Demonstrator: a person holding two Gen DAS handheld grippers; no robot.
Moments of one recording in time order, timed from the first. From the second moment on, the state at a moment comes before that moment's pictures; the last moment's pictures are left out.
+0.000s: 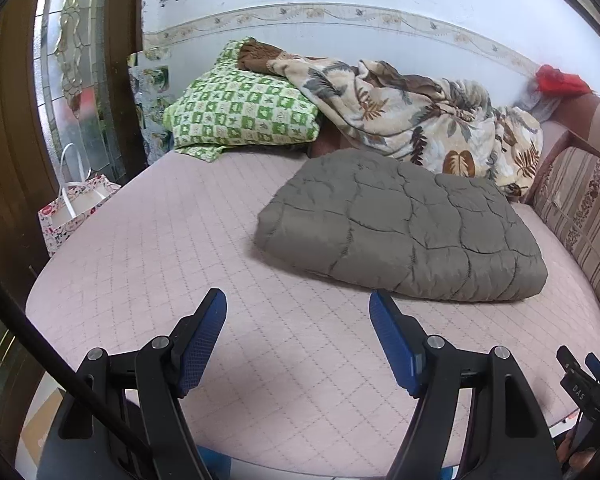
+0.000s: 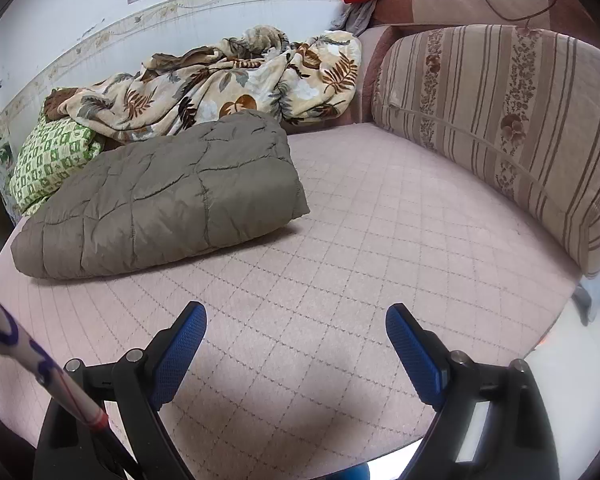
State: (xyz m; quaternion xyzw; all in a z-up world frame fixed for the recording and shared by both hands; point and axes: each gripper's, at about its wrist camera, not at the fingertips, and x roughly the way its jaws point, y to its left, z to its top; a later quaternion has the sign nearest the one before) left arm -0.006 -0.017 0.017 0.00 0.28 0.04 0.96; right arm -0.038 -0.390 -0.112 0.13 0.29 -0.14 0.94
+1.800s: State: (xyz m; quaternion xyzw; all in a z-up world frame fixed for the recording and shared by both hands) left arm 0.165 0.015 -0.023 0.02 0.34 0.10 0.94; right arm 0.145 -0.382 -0.063 0.06 0.25 -0.13 0.96
